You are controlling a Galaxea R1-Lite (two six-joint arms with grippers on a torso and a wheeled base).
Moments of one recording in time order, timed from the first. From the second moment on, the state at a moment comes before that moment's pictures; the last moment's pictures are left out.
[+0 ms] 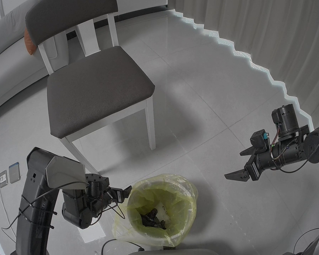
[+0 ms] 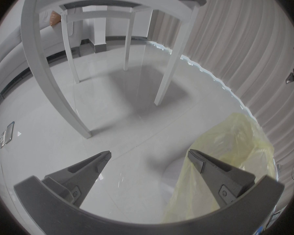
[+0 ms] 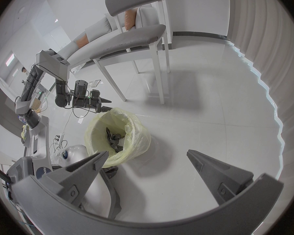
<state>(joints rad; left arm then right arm) -0.32 2.60 -0.63 -1.47 0.01 -0.17 0.29 1.75 -0.89 -0.07 0.32 -0.38</state>
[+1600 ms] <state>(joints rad) -0.18 1.83 -0.16 -1.55 -0.05 -0.16 0.13 1.17 -0.52 -0.26 0.24 -0.13</state>
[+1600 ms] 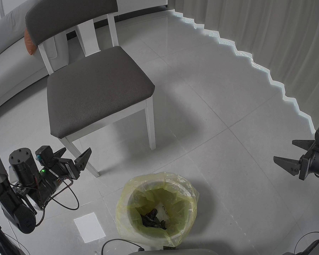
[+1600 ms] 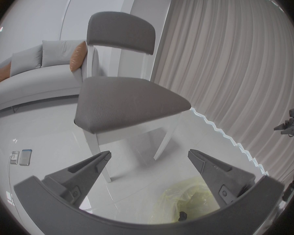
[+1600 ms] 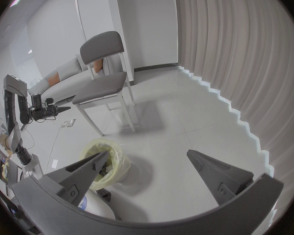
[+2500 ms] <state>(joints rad) -0.17 1.15 -0.34 -0.63 -0.07 -0.13 0.16 0.93 -0.49 -0.24 0.23 -0.09</state>
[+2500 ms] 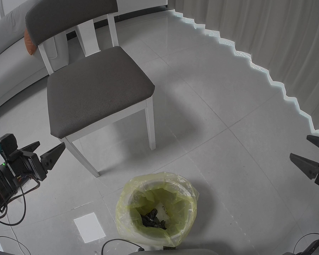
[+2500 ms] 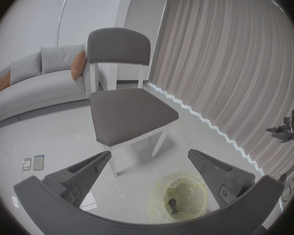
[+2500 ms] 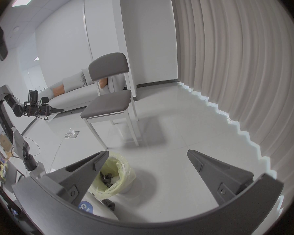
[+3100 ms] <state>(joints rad) -0.13 1.11 -0.37 -0.65 -0.08 -0.16 0.29 1.70 -0.53 -0.78 0.23 0.02</state>
